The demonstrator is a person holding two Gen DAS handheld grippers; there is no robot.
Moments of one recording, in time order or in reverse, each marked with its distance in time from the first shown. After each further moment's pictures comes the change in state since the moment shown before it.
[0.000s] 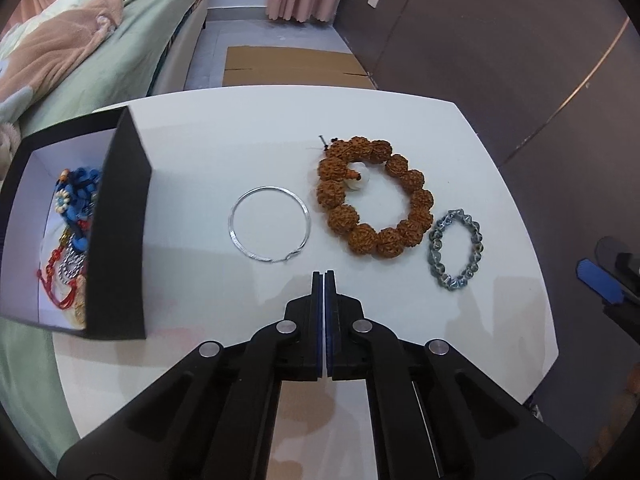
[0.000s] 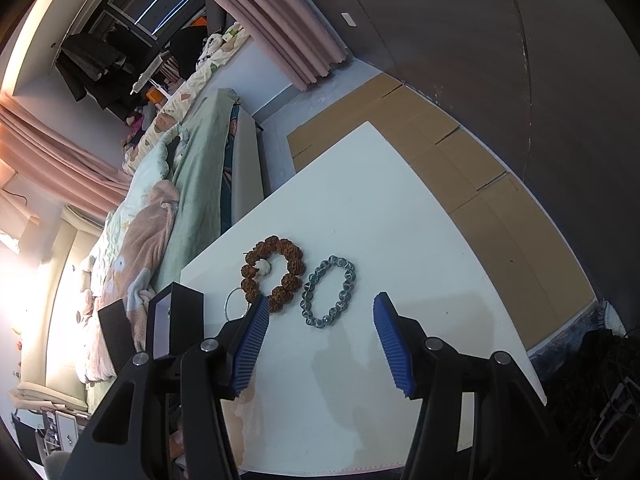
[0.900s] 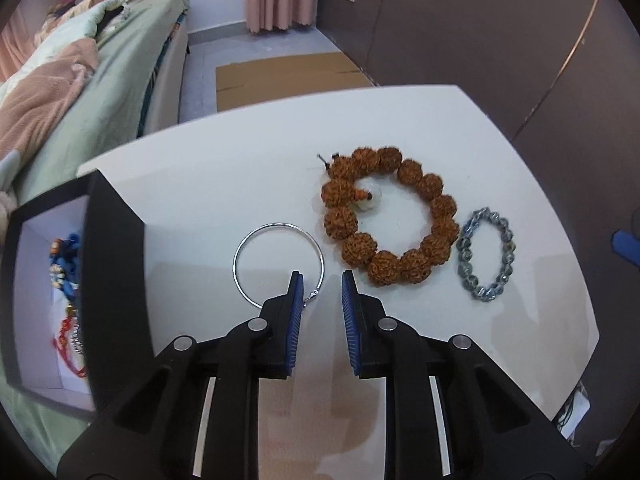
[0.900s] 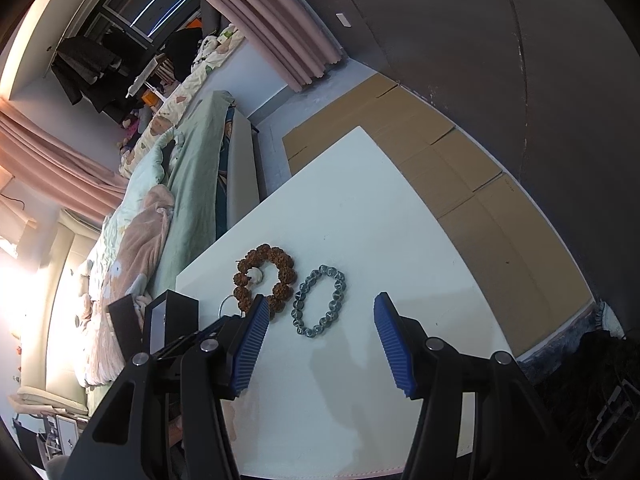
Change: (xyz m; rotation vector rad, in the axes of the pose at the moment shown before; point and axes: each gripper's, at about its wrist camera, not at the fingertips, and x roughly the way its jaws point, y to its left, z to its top) left arm 0.023 -0.007 0.018 0.172 -0.012 0.078; right arm 0.000 -0.007 0.008 0.010 -0.003 -0.008
